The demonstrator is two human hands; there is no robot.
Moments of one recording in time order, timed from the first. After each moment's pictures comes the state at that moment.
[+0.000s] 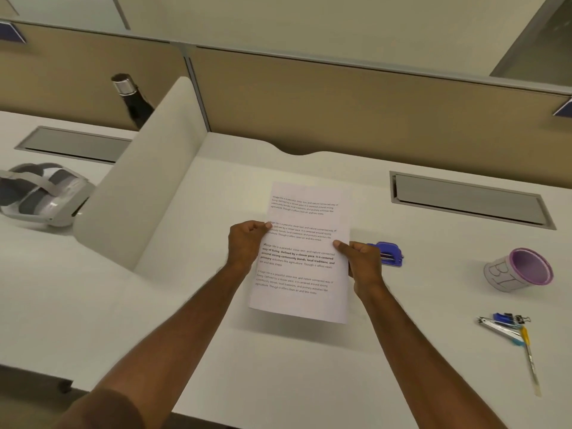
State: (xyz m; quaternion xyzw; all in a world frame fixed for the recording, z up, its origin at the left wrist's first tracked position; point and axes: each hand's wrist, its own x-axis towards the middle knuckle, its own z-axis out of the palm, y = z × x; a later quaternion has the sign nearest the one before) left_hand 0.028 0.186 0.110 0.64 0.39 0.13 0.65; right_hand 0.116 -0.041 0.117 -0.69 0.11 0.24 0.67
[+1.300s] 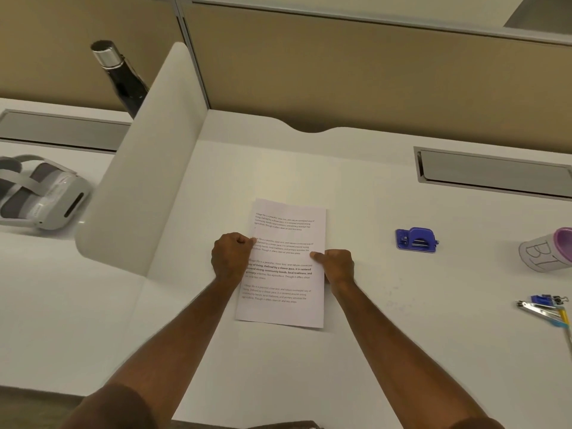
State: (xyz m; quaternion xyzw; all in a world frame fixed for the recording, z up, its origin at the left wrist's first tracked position) left_hand -0.012 0.272 0.031 0.79 0.46 0.03 0.39; right_hand 0.080 0.063 0.025 -0.84 0.13 0.27 0.46
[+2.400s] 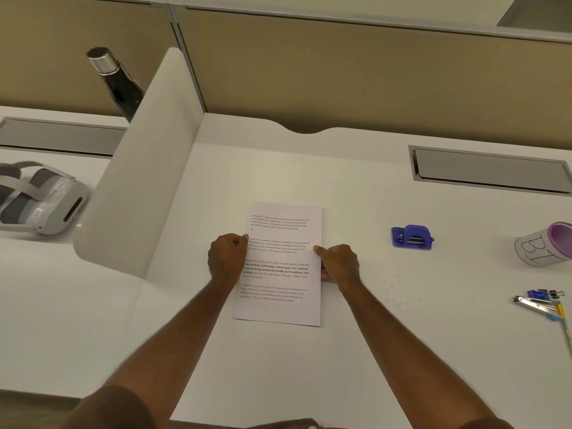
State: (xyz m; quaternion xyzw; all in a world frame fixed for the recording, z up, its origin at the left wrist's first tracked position) left_hand -0.015 0.271 0.030 0.81 0.46 0.04 0.37; right_hand 0.086 0.054 0.046 -0.87 0.10 0.28 0.39
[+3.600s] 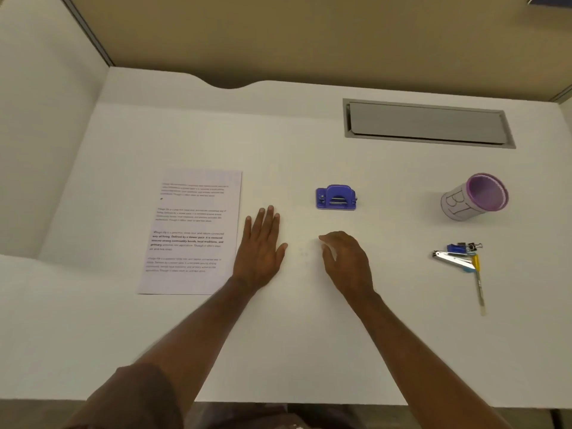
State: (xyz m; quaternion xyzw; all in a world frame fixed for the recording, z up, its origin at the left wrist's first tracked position) left_hand 0.033 0.044 -0.027 0.99 0.04 -0.03 0.11; right_hand 0.091 -0.166 0.027 -0.94 -0.18 0.07 0.28
